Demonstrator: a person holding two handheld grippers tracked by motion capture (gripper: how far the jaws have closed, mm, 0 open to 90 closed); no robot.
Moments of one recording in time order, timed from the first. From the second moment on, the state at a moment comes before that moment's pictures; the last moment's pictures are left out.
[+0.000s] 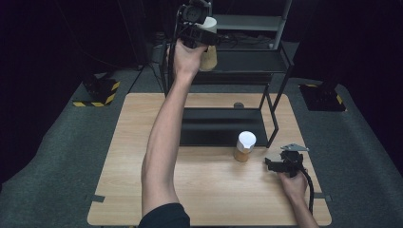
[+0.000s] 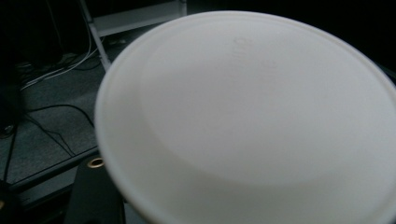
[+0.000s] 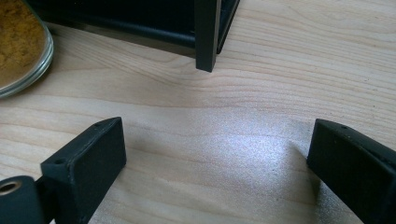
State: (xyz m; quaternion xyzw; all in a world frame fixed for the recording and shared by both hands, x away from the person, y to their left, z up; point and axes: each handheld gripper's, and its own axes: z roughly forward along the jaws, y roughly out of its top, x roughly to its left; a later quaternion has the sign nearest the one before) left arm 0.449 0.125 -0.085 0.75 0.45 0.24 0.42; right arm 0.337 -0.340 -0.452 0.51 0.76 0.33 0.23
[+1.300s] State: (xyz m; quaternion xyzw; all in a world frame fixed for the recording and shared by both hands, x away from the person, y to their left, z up) left arm 0.464 0.126 -0.105 0.74 0.47 0.25 0.41; right arm 0.337 -0.341 -0.452 0.51 0.76 0.33 0.23
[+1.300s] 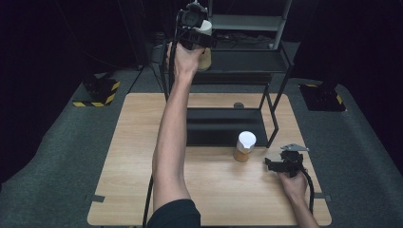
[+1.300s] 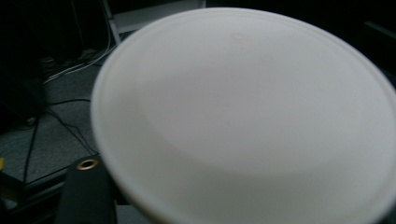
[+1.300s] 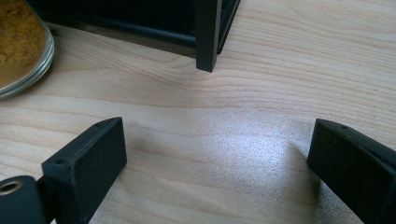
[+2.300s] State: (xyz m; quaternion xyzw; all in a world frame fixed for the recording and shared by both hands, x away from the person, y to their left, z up) left arm 0.433 0.130 -0.112 0.75 0.45 0.27 0.41; right arm 0.337 -0.340 -0.452 0.51 0.76 0.33 0.23
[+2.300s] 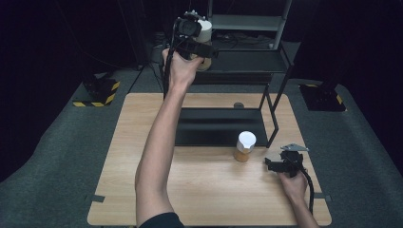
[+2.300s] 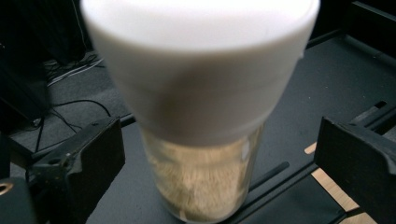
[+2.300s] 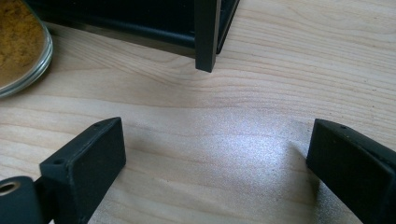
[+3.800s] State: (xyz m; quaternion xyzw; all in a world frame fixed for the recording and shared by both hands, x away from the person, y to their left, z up) left arm 0.363 0.175 -0.191 0.76 0.41 0.25 0.44; right arm 0.337 -0.339 -0.452 0.51 0.76 0.33 0.23
